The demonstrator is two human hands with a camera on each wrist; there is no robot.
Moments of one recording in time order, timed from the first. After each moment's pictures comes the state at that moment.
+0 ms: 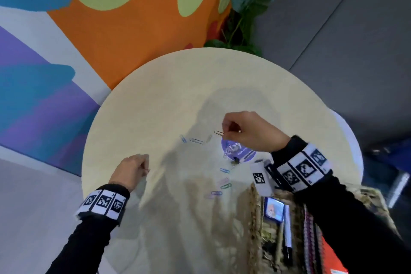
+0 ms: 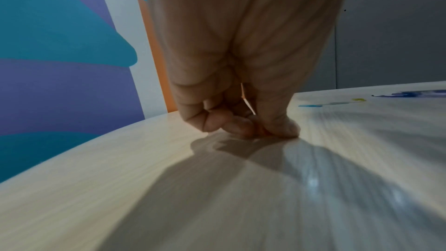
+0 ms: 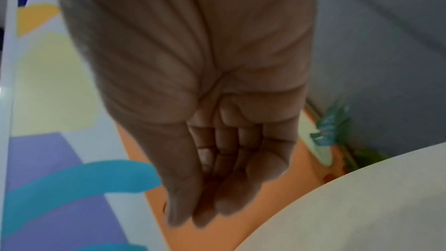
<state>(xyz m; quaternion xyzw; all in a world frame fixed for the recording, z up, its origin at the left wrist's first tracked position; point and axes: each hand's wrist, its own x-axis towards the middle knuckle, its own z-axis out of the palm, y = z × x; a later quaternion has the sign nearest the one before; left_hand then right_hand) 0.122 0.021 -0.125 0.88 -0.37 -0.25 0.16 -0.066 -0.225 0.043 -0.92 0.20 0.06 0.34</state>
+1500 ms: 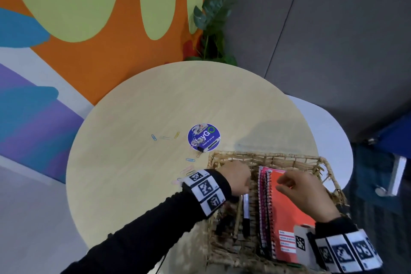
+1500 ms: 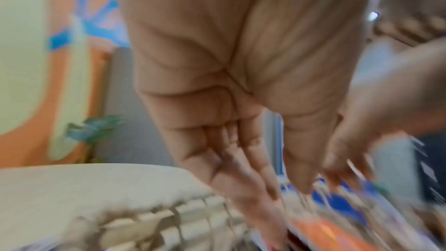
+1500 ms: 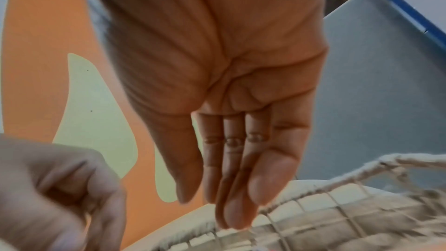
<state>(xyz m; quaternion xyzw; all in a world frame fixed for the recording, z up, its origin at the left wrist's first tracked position) -0.188 -0.149 -0.001 0.67 -0.67 -0.31 -0.03 -0.372 -0.213 -0.001 -0.84 0.47 0.00 0.25</state>
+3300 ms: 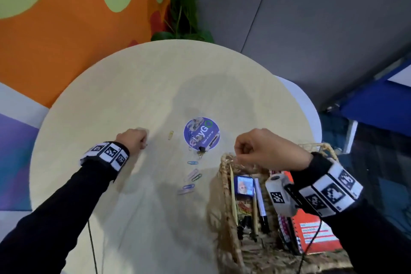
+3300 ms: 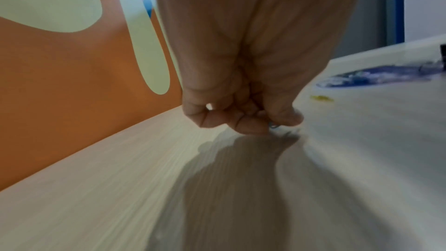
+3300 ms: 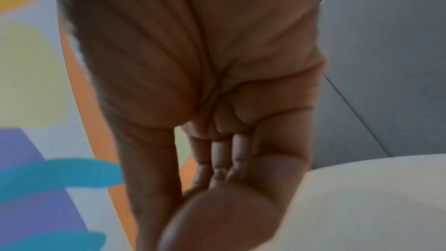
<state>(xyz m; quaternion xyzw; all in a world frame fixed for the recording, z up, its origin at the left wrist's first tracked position) 0.127 -0.130 -0.112 0.81 -0.53 -0.26 -0.03 -0.195 -0.218 0.064 -0.86 0.36 0.13 0.33</state>
